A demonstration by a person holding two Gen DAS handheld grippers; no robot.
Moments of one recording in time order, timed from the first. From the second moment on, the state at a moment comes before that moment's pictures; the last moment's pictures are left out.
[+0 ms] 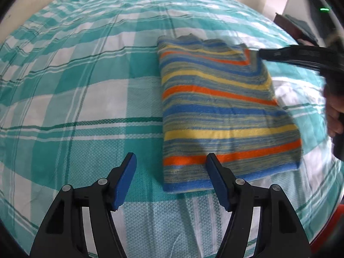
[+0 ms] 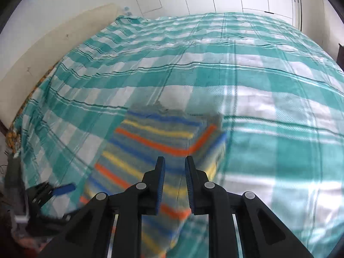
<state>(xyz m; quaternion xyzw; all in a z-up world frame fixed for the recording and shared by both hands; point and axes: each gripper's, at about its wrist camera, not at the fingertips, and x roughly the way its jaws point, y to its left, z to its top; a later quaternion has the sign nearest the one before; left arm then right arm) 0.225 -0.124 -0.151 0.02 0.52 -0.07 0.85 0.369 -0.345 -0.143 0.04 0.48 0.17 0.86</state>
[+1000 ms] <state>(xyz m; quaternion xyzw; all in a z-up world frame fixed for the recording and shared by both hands) 0.242 -0.079 -0.148 -0.09 0.51 -0.13 0.84 0.269 -0.409 -0.162 0.20 0.47 0.22 0.83</state>
